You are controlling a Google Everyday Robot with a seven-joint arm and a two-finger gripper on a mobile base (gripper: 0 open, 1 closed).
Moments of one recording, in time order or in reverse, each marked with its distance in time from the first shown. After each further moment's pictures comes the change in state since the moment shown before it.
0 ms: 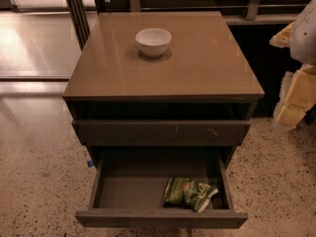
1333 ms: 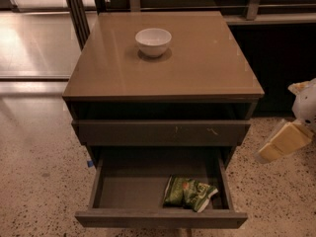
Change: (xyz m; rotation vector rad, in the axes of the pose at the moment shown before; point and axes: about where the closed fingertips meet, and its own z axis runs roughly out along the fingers) arm 0.055 0.023 0.079 0.113 -0.138 0.361
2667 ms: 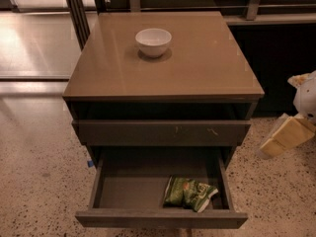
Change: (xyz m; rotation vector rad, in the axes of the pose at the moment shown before) arm -0.009 -0.002 -0.008 0.010 -0.002 -0.033
